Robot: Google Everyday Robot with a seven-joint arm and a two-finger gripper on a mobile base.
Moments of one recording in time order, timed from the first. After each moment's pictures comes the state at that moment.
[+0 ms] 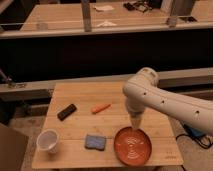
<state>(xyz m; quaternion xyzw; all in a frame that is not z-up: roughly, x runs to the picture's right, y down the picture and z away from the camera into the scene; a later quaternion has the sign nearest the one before) 0.107 0.135 0.693 -0.27 -0.03 -0.09 0.96</state>
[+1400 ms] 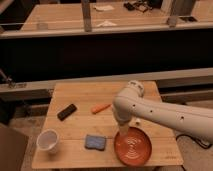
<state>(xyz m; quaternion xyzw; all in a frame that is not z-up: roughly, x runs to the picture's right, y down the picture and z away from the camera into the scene) 0.060 0.174 0.725 -0.27 -0.09 -0.13 0.95</state>
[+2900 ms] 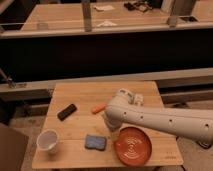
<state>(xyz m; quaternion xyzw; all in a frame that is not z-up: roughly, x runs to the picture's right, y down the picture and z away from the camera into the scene) 0.010 0.201 0.736 -0.26 -0.13 -0.16 0.94</state>
